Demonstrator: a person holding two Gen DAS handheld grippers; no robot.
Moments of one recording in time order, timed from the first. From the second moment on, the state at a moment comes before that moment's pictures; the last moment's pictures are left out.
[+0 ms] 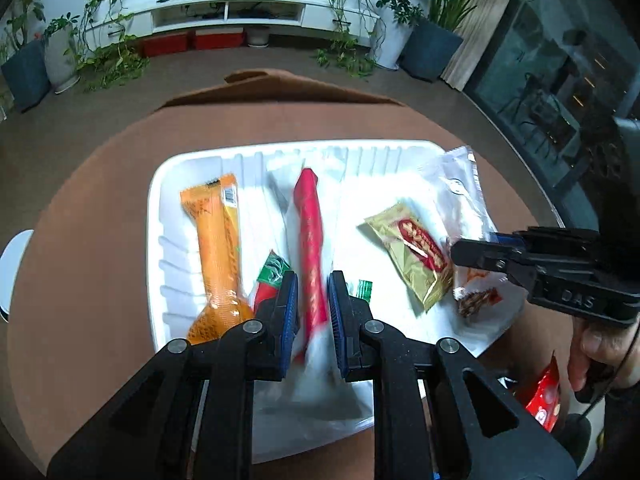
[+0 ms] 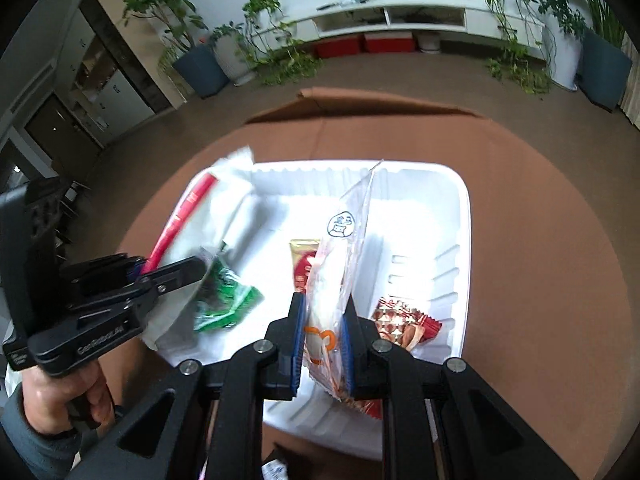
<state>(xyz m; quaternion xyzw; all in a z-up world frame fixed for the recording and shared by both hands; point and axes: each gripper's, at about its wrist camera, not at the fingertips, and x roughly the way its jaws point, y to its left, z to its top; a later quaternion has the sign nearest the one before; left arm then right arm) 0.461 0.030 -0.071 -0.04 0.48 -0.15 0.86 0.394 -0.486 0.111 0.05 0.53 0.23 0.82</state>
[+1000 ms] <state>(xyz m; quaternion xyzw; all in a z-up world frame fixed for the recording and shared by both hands) 0.435 0.023 -0.065 -0.04 0.45 -0.14 0.88 0.384 -0.509 0.133 0.05 0.48 0.21 0.85</state>
